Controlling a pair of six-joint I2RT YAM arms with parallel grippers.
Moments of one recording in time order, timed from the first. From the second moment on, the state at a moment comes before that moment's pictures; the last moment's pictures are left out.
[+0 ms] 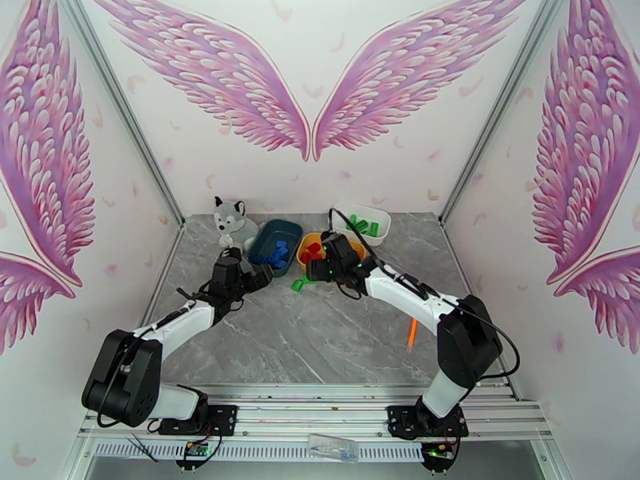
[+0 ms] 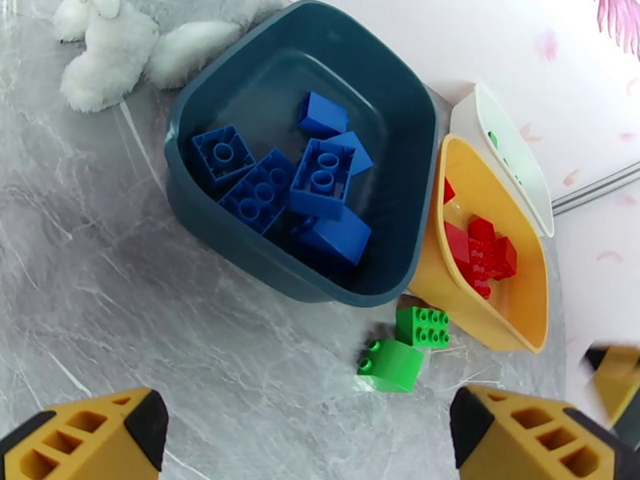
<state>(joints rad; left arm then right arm) -0.28 1.41 0.72 0.08 0.11 -0.67 0.65 1.69 1.22 -0.42 0.06 0.48</state>
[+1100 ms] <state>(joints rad) -0.27 1.40 0.71 0.13 0.18 -0.71 0.78 2.22 1.66 -0.48 0.16 0.62</state>
